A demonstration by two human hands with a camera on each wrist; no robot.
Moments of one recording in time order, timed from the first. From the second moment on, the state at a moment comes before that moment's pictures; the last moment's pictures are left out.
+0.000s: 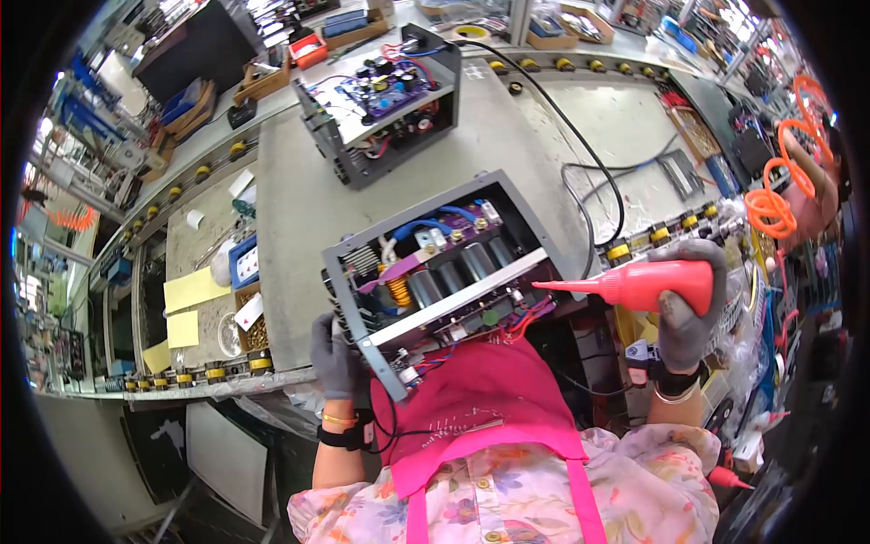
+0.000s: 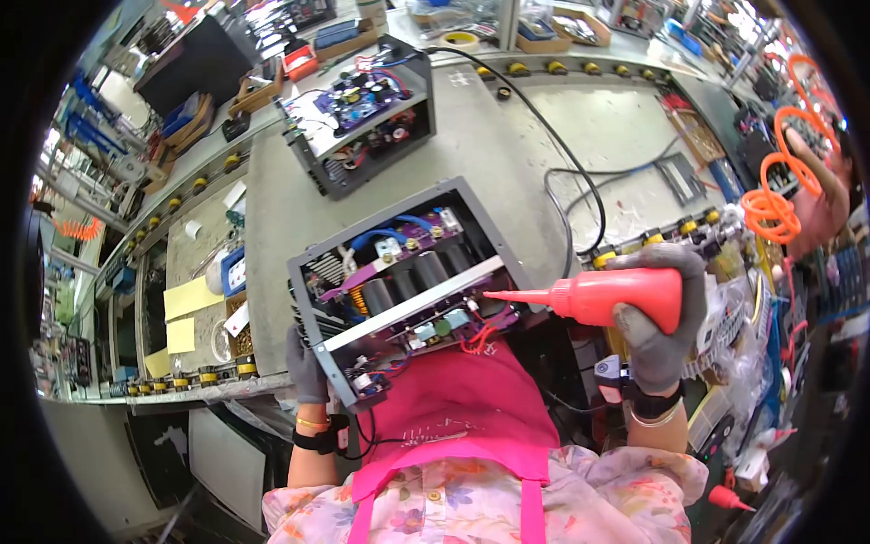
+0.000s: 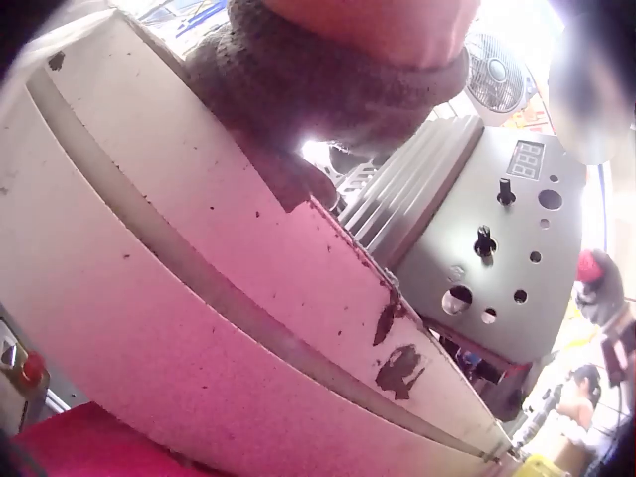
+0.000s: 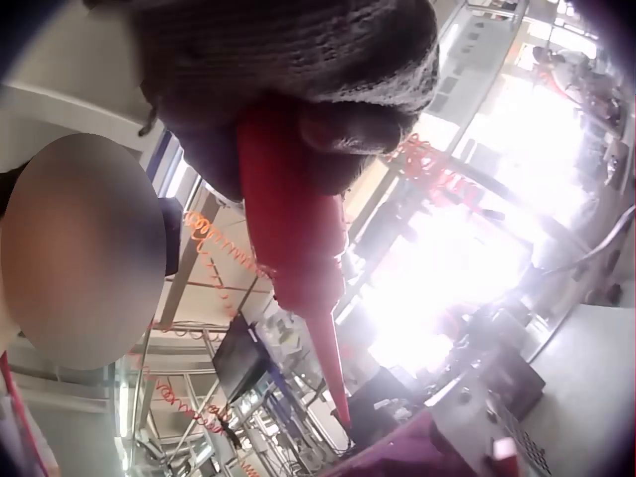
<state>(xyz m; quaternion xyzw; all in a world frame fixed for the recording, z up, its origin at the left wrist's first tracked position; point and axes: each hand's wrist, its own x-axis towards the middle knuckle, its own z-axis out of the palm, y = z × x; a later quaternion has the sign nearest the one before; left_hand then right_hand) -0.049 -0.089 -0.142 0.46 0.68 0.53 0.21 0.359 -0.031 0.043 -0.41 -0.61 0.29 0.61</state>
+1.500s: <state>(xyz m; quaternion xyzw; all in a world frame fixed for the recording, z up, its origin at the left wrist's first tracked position) -0.042 -0.086 -0.137 0.45 0.69 0.52 0.24 0.291 -0.039 0.003 -0.22 -0.80 0.21 0.52</state>
